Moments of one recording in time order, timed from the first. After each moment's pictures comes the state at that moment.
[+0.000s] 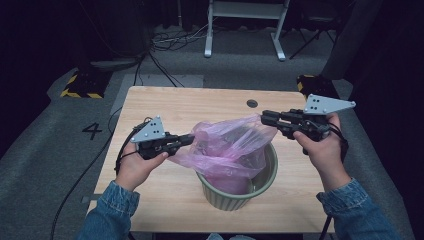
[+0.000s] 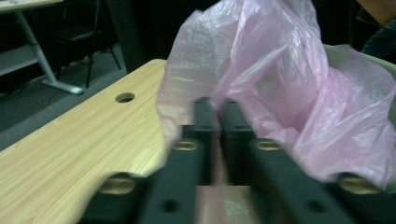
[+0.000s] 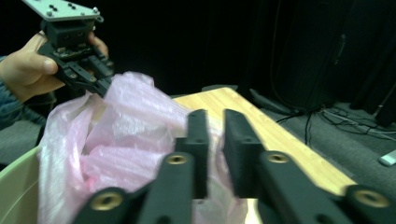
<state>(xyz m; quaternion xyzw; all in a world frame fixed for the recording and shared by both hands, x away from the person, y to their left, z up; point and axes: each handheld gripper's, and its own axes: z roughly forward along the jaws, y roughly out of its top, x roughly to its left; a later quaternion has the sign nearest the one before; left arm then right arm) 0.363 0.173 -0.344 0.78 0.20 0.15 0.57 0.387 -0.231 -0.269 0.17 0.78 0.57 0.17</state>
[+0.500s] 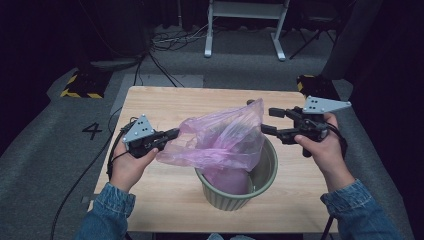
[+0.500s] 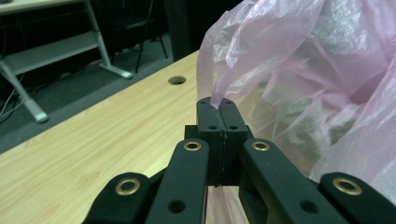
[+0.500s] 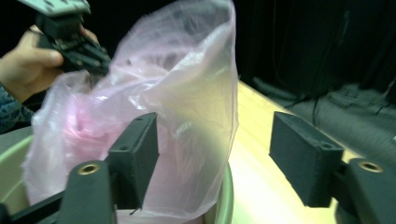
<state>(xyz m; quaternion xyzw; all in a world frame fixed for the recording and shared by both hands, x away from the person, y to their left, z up) 0.364 0.196 -0.352 0.77 0.25 0.20 0.55 0.403 -0.240 -0.292 0.21 0.79 0.56 0.13</state>
